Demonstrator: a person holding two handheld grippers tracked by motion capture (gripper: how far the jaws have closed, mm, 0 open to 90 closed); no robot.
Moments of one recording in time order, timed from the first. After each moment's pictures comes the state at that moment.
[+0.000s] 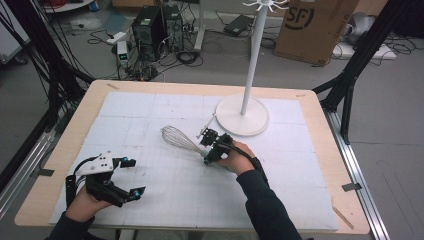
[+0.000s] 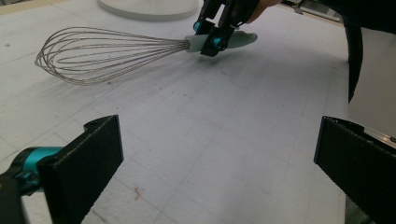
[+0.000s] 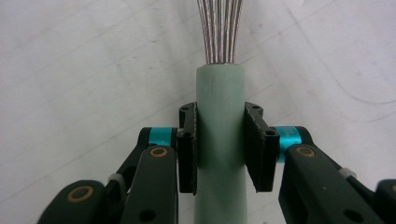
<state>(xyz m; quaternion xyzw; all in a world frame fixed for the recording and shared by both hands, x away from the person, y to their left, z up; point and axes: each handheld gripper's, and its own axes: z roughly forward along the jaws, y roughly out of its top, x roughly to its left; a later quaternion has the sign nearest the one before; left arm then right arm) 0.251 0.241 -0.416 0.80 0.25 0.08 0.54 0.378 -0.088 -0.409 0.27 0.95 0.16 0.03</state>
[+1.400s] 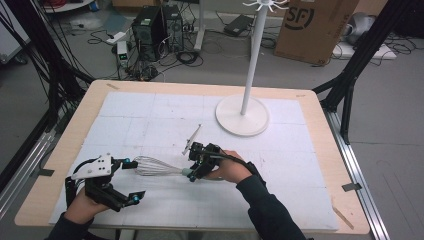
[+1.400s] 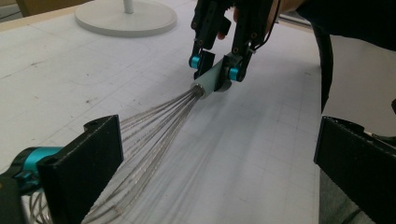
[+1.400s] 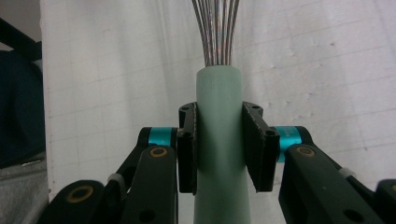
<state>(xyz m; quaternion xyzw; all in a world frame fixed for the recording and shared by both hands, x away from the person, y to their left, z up) 0.244 0.238 -0.409 0.80 0.21 0.07 0.56 0.340 -0.059 -0.400 0.11 0.97 0.23 -0.06</state>
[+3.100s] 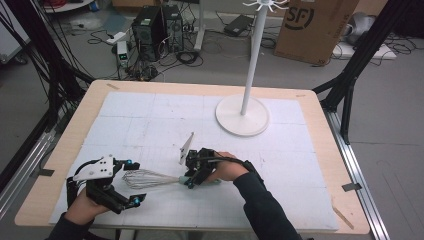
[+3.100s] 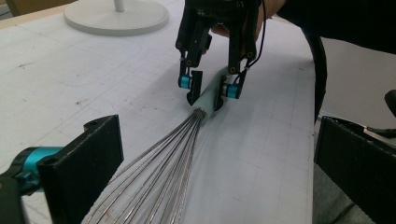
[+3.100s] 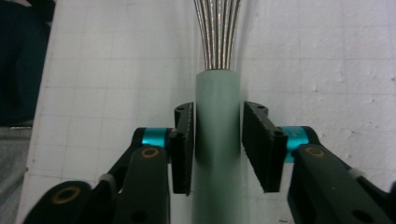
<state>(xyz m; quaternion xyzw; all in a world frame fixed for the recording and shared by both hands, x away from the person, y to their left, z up) 0.242 0.234 -0.409 0.80 0.20 0.06 0.56 0.340 -0.048 -0.420 0.00 0.97 0.24 -0.07</state>
